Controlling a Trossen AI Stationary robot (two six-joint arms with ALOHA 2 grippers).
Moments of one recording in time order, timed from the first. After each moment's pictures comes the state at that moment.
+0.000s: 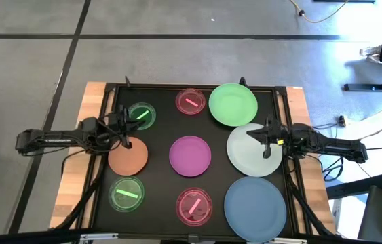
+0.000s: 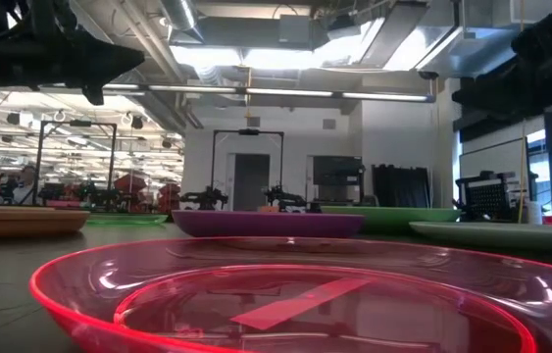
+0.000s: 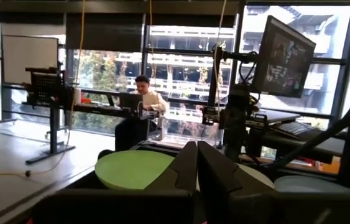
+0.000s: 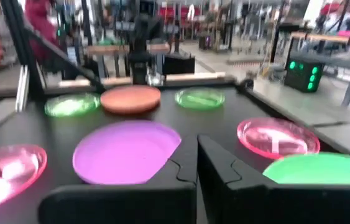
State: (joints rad) left arm 0.15 0.29 0.01 0.52 -0.14 -0.09; right arm -0.07 0.02 0.08 -0.07 0.05 0.00
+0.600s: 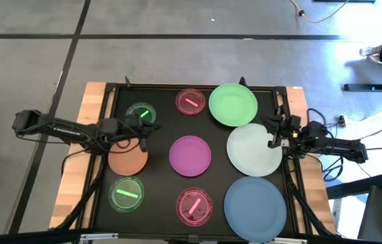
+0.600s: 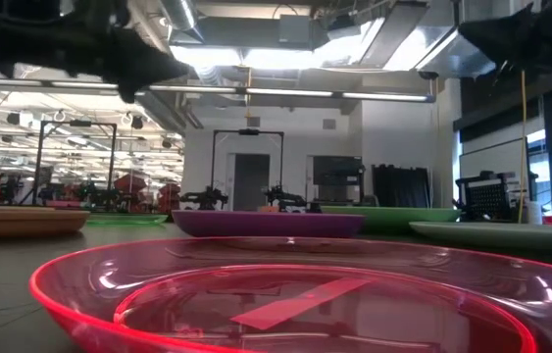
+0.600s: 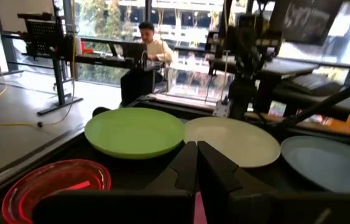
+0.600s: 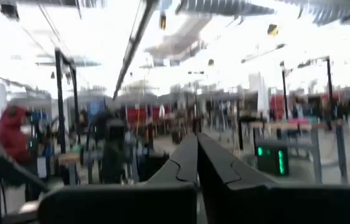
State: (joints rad) left arm 0.00 0.86 0.25 0.60 -0.32 -0.10; right arm -0.07 0.02 0.08 0.38 0.19 -0.04
